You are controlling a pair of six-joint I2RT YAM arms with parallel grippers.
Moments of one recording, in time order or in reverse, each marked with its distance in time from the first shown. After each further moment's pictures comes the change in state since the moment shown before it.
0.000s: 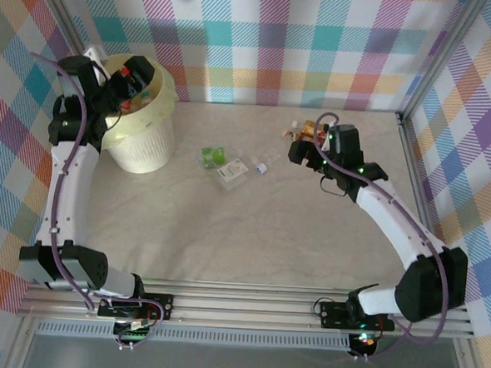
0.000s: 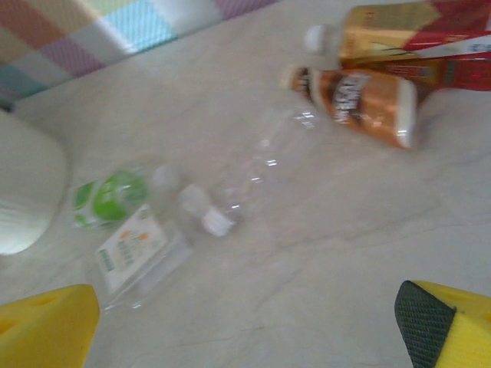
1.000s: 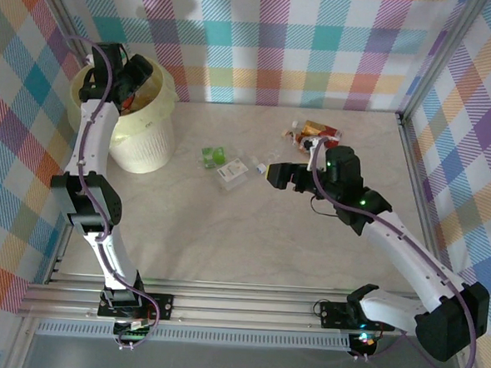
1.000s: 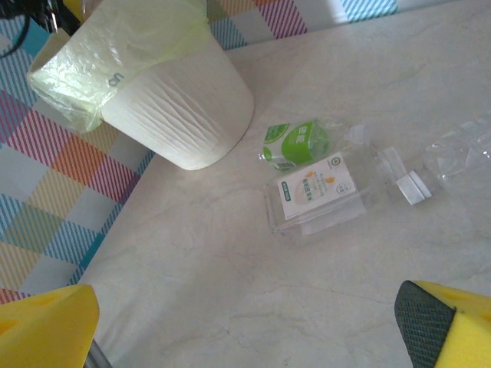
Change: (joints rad) left arm 0.009 0.508 0.389 -0.097 -0.270 -0.061; right arm 0.195 -0.260 -0.199 0.198 -0.258 0.001
